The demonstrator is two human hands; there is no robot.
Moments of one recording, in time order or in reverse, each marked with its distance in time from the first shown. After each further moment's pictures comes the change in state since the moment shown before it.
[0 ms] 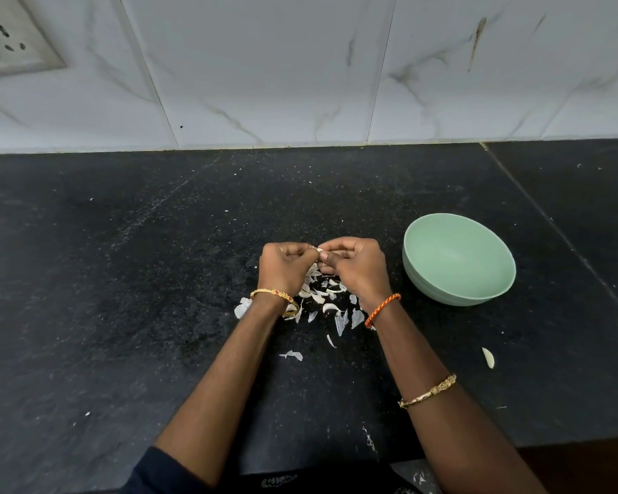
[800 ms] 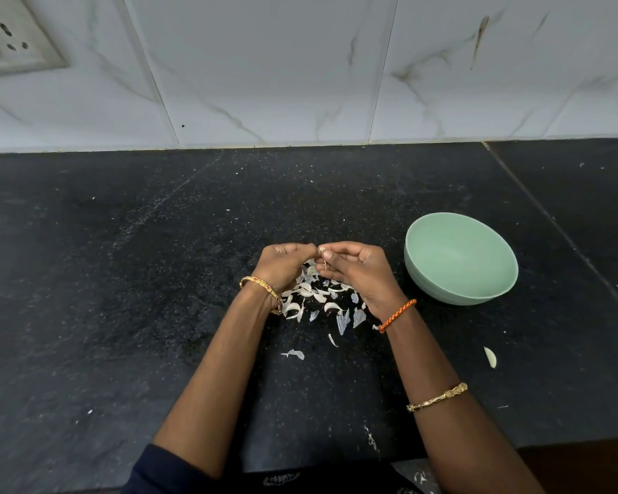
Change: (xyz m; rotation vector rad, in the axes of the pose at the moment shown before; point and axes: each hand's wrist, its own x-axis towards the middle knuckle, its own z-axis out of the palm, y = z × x) left_hand 0.004 0.012 -0.014 -0.065 -0.214 -0.272; right_hand -0.003 0.009 -0.009 0.314 -0.193 0.056
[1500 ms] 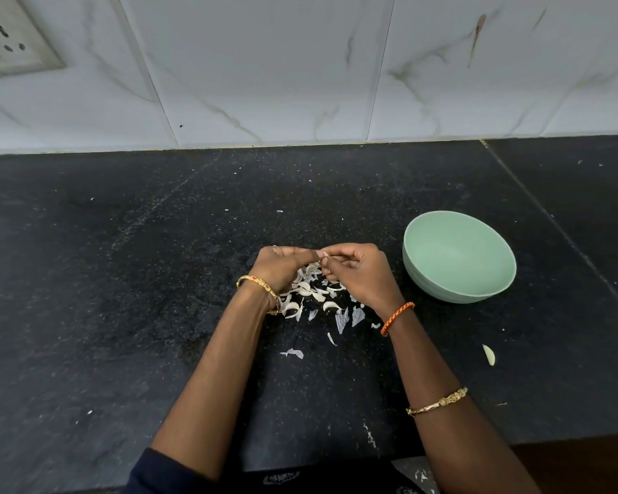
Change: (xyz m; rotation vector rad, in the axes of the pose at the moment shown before) left_hand -0.002 -0.001 -0.003 0.026 -0.011 -0.046; right_hand 0.002 0.007 -0.006 -0.496 0.053 -0.181
